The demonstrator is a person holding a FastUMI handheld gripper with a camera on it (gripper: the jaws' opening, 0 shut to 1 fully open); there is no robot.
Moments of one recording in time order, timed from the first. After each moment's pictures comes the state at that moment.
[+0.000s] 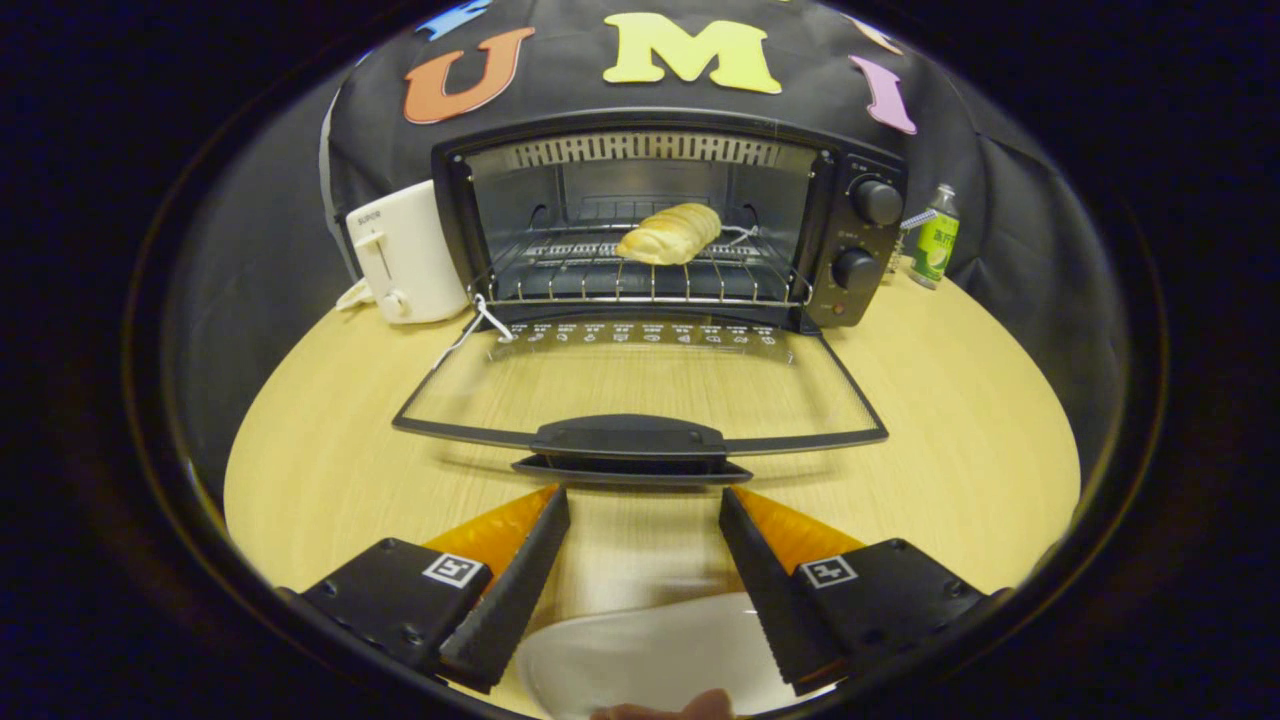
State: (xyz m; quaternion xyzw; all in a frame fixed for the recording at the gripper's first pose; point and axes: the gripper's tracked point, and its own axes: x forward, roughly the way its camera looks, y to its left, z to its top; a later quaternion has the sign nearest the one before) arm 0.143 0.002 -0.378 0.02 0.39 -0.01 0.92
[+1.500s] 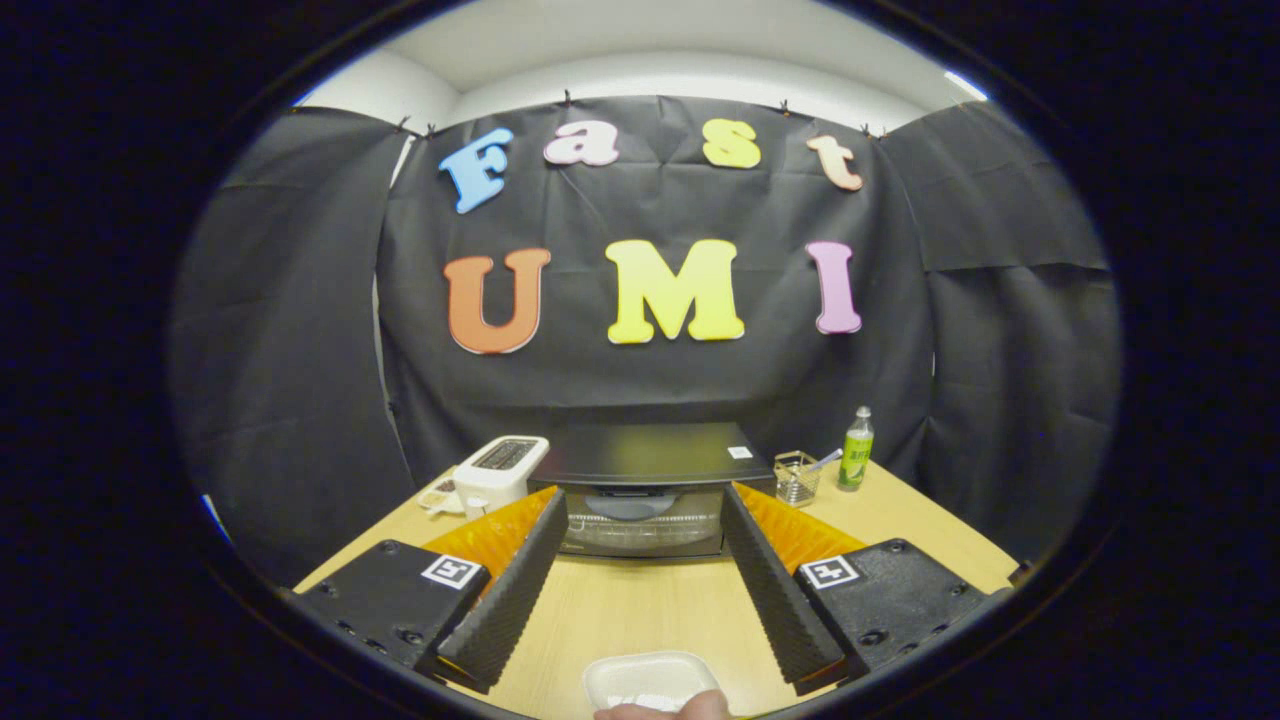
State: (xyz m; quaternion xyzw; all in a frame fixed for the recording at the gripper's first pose) arm 0.068 -0.019 -0.052 0.02 0.09 -0.01 1.00
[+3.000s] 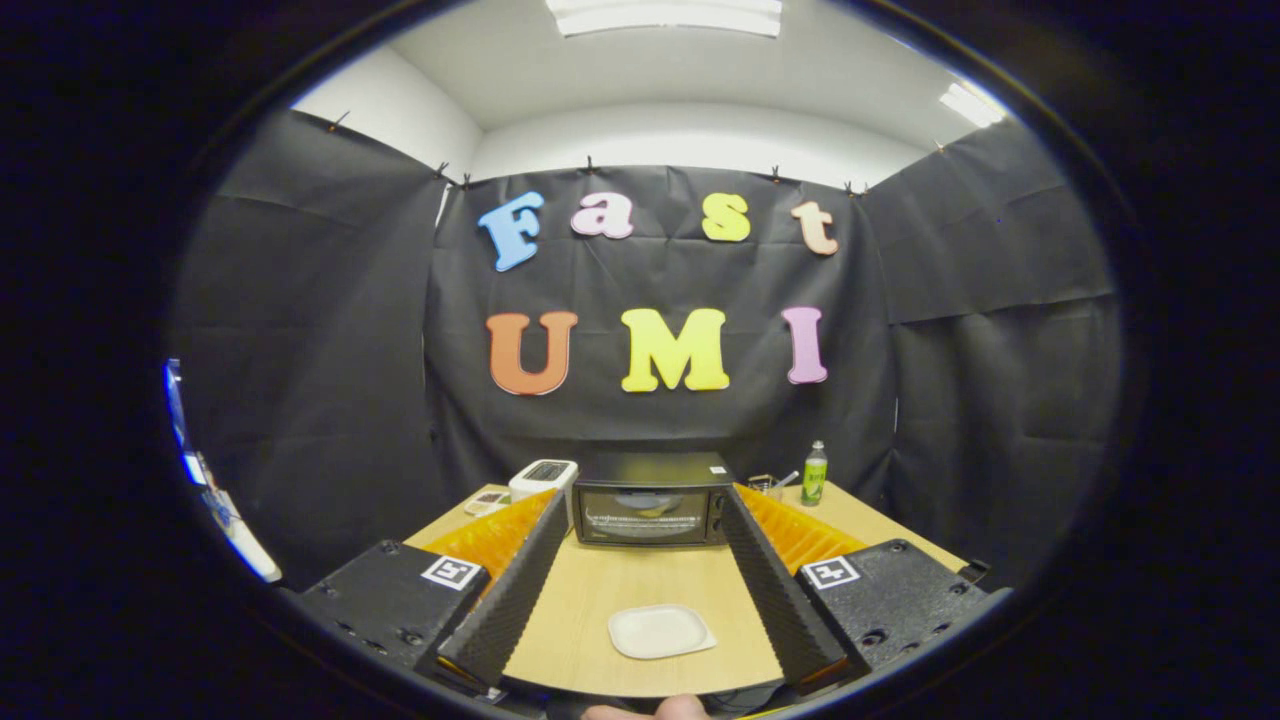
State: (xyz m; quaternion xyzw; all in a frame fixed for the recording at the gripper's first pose) arm -0.123 0.009 -0.005 0.02 0.03 0.00 1.00
